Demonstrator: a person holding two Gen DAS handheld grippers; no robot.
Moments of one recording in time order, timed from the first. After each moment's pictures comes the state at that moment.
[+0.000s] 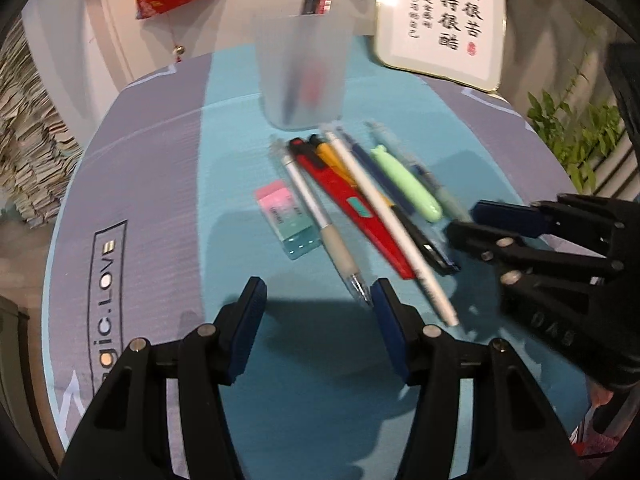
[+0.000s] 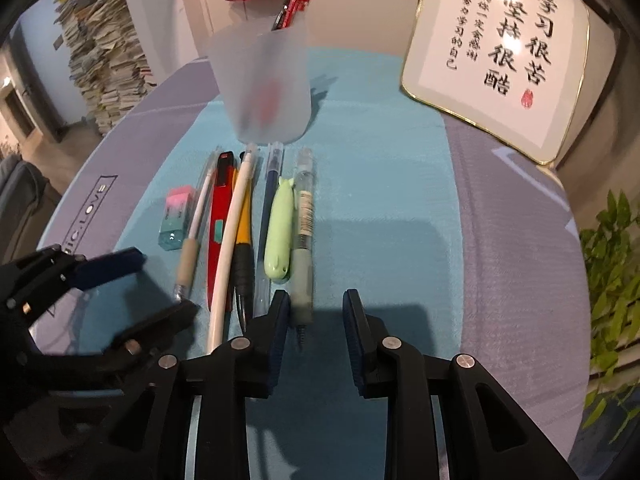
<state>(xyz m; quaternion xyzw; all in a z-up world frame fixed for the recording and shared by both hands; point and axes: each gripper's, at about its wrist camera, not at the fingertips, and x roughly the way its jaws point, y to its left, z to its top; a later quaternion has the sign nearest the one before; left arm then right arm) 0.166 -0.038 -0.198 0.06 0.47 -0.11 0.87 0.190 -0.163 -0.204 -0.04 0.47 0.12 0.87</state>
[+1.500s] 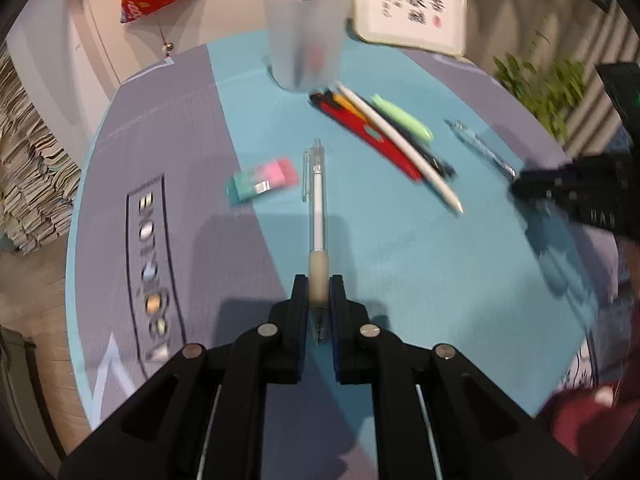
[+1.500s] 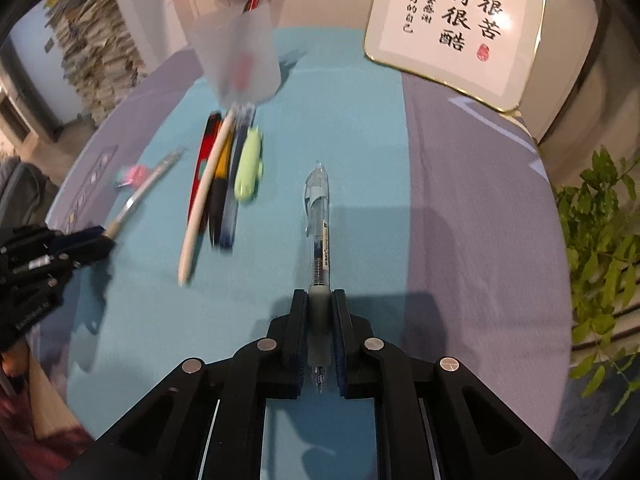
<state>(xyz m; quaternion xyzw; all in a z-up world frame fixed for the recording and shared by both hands) 0.116 0.009 -0.199 0.11 0.48 -0.18 0.85 0.144 -0.202 -0.203 -0.04 0.52 0.11 0.85</state>
